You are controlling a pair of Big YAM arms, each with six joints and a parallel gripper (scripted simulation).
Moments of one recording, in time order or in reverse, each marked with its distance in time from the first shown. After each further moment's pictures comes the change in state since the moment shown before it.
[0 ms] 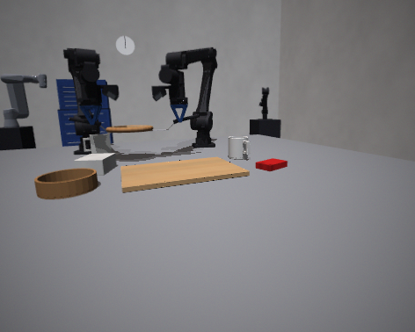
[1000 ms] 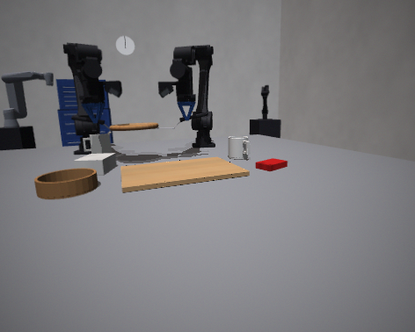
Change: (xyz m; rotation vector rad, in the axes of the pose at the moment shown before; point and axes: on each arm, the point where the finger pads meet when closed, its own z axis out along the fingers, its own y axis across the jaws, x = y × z) left arm 0.023 0.051 -0.008 -0.003 -0.023 0.030; right arm -0.022 -0.039 -0.006 -0.001 -0.029 0.026
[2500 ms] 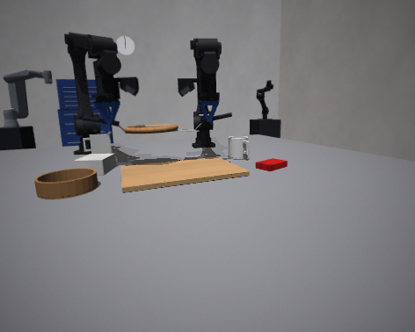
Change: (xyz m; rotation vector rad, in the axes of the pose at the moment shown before) left arm 0.068 0.118 0.004 0.006 0.000 0.061; right arm -0.072 -0.103 0.005 -0.004 0.005 0.072
